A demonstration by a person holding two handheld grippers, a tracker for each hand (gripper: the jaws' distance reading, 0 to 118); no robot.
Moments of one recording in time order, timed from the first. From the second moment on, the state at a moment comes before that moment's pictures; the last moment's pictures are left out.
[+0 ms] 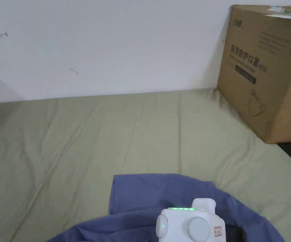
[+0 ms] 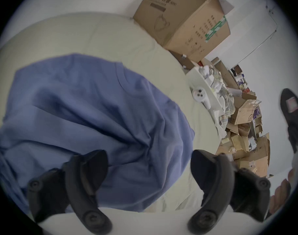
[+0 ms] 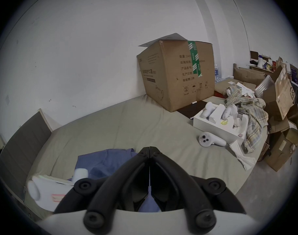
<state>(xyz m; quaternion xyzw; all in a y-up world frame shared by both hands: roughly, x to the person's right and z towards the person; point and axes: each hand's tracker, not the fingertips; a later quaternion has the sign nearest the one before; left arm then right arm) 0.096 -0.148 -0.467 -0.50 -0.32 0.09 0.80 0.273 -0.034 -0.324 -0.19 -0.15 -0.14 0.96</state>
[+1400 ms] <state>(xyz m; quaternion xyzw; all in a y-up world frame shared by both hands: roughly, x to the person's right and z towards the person) -0.209 -0.208 -0.520 -0.54 0.09 -0.01 0.84 0.186 -0.098 -0.378 -0.31 0.01 -0.08 0.95</state>
